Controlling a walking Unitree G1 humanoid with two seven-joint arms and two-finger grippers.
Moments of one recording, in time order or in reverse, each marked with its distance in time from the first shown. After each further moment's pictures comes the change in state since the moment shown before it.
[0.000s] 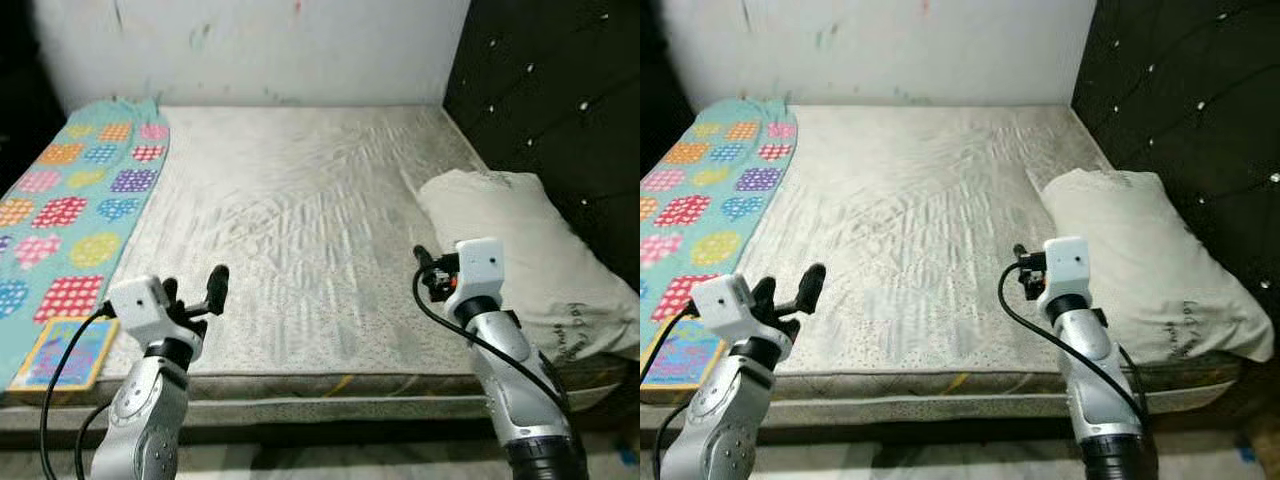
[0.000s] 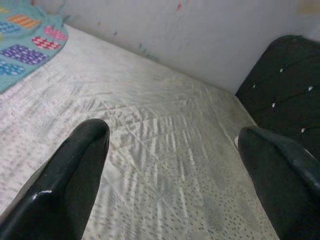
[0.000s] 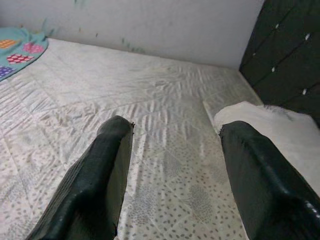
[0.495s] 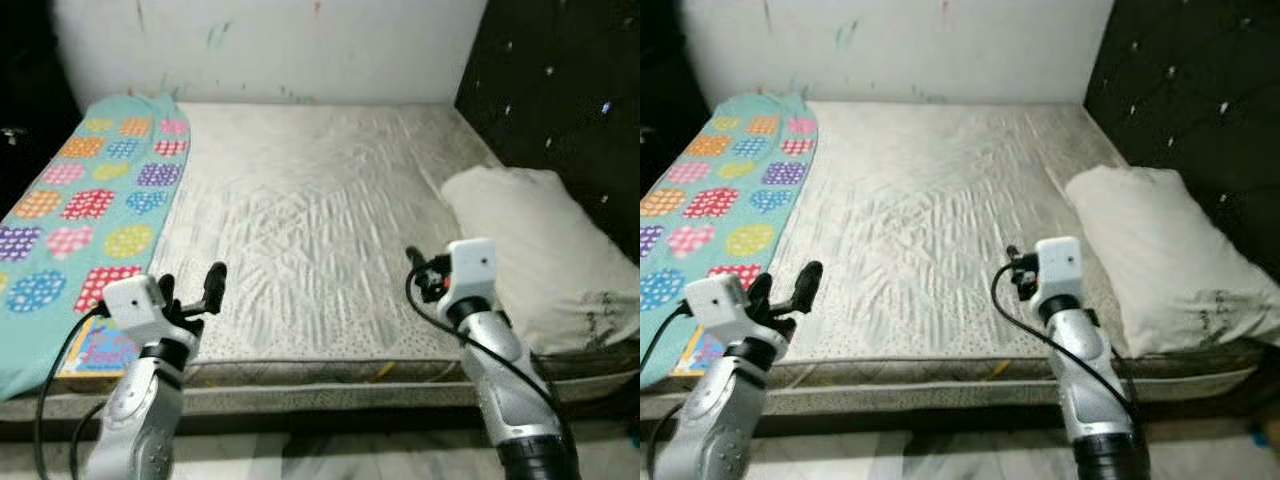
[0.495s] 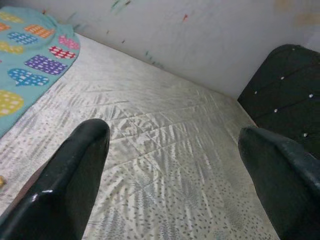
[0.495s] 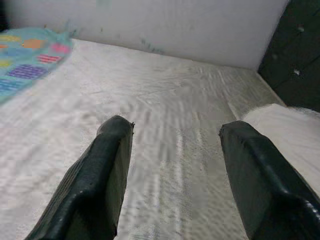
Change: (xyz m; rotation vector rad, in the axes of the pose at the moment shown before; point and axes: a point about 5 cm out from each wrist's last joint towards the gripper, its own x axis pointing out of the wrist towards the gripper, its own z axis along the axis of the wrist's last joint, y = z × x) left arm -0.003 0.005 0.005 0.009 -0.030 -0.012; right arm 0.005 0.013 0.003 0.016 -0.011 0.036
